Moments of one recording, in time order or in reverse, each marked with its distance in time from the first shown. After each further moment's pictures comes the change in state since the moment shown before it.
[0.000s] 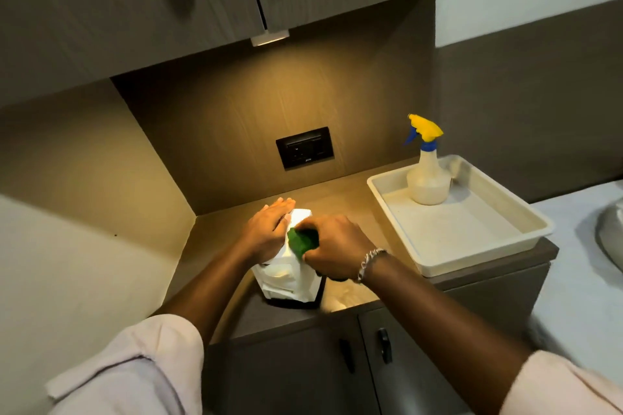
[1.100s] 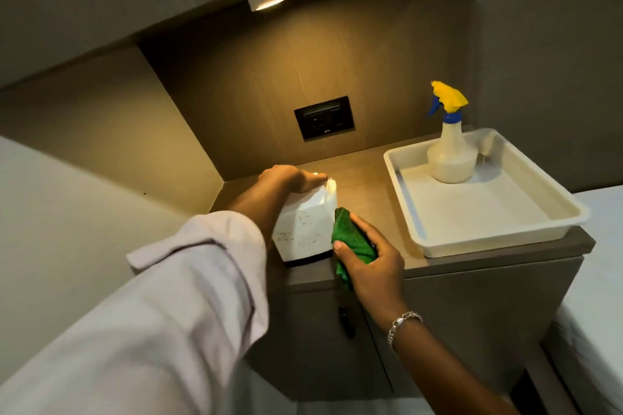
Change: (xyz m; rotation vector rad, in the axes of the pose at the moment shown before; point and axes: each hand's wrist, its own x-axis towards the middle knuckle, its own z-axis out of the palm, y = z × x) left_hand 0.038 0.106 -0.022 0.327 -0.418 -0.843; right_hand -0.060 0.094 0.061 0.870 0.476 0.093
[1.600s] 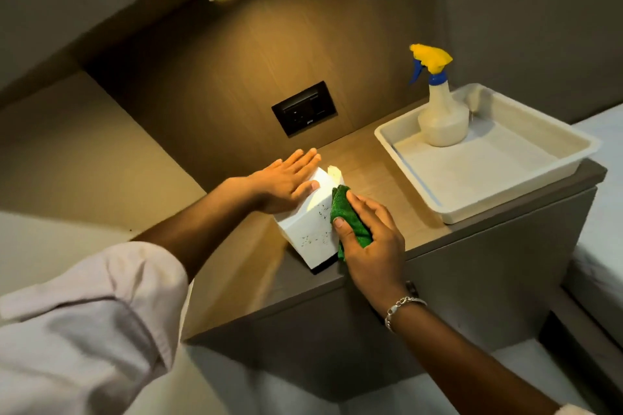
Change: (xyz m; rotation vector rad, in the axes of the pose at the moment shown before) left_hand 0.043 -0.046 0.000 0.511 0.129 0.843; right_hand 0.002 0.009 0.053 -0.188 0.233 -0.165
